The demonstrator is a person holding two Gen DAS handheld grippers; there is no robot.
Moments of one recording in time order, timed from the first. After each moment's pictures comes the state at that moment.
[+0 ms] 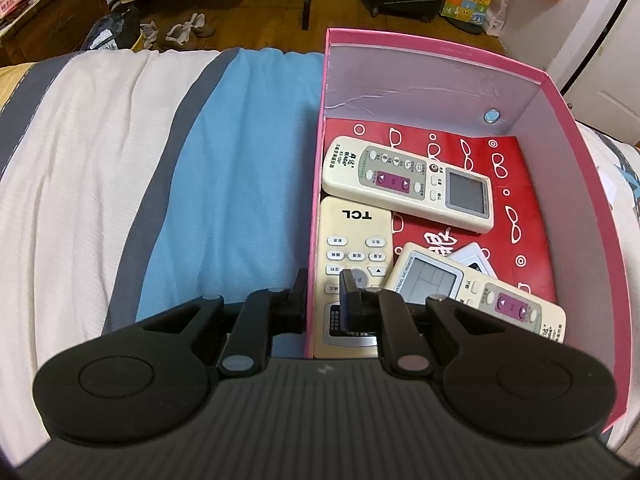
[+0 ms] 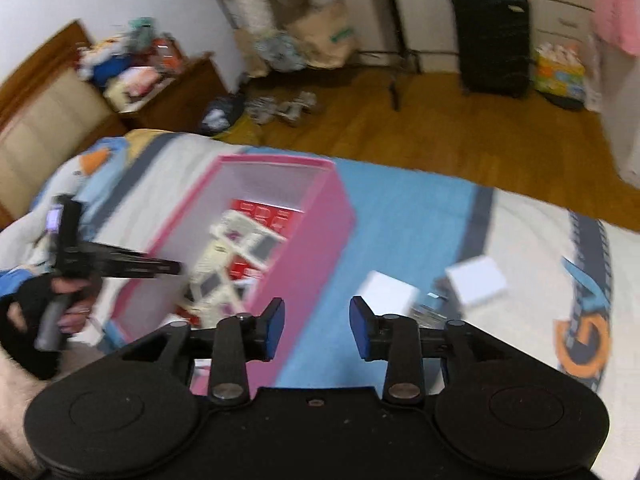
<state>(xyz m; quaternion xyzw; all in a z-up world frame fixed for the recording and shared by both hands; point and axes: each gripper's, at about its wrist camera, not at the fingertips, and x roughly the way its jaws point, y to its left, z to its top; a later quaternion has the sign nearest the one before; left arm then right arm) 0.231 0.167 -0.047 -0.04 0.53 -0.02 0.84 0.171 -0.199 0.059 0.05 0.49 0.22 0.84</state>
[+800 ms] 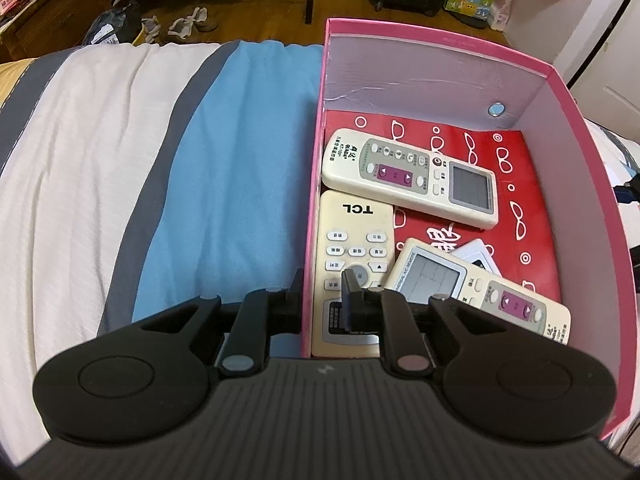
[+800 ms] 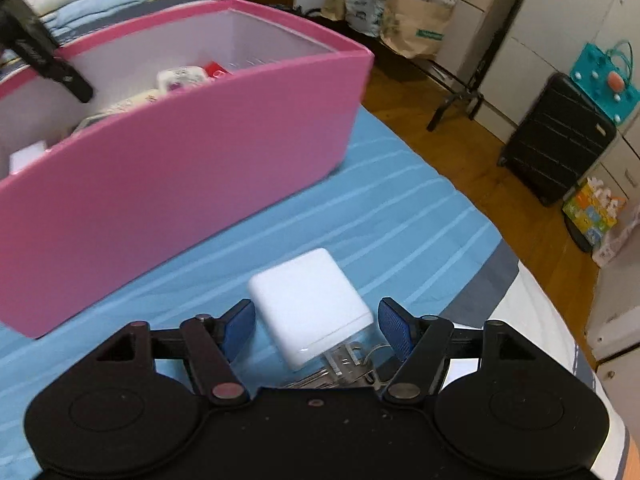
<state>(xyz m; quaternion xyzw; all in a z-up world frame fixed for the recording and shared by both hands) 0.235 0.164 -0.052 -0.04 0.54 -0.02 0.84 0.220 -0.149 -0.068 -0.24 0.44 0.30 0.81</state>
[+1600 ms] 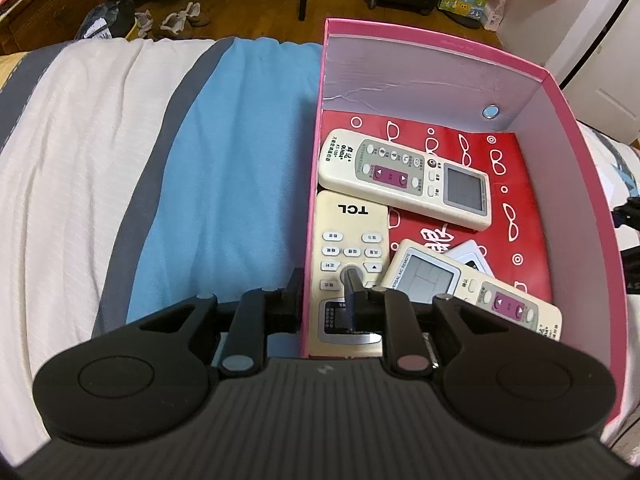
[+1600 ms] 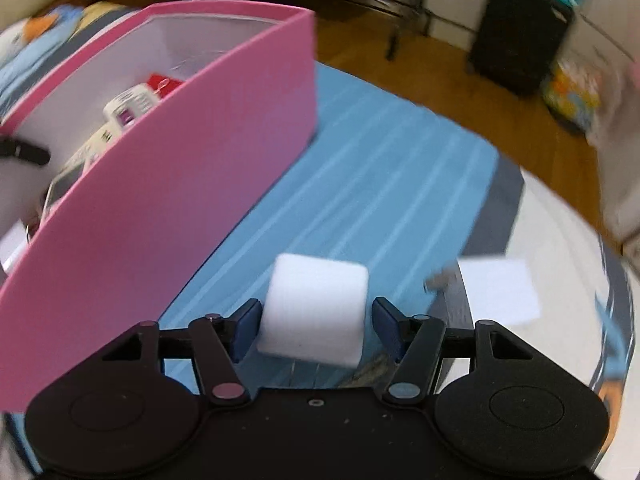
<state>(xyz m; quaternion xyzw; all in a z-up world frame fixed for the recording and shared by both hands) 0.236 0.171 -0.051 -0.06 0.55 -0.03 0.83 0.216 -0.134 -0.064 -0.15 0.52 0.23 0.81</state>
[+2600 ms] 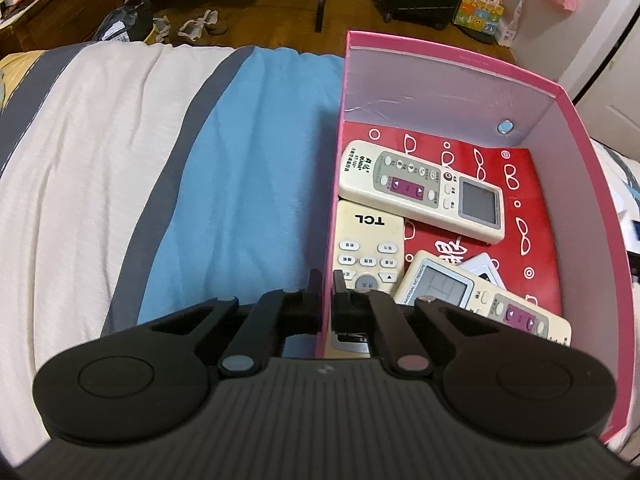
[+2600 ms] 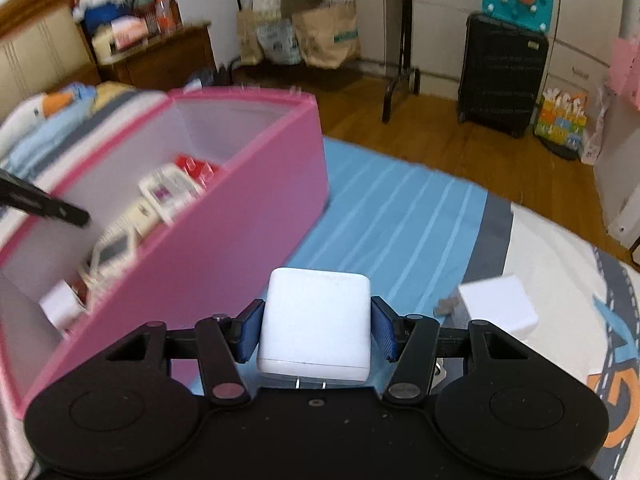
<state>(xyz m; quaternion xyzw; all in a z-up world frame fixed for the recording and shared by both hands) 0.232 0.176 -0.051 -0.06 0.53 -0.01 0.85 0.178 -0.148 -0.019 -0.06 0.42 0.23 0.87</state>
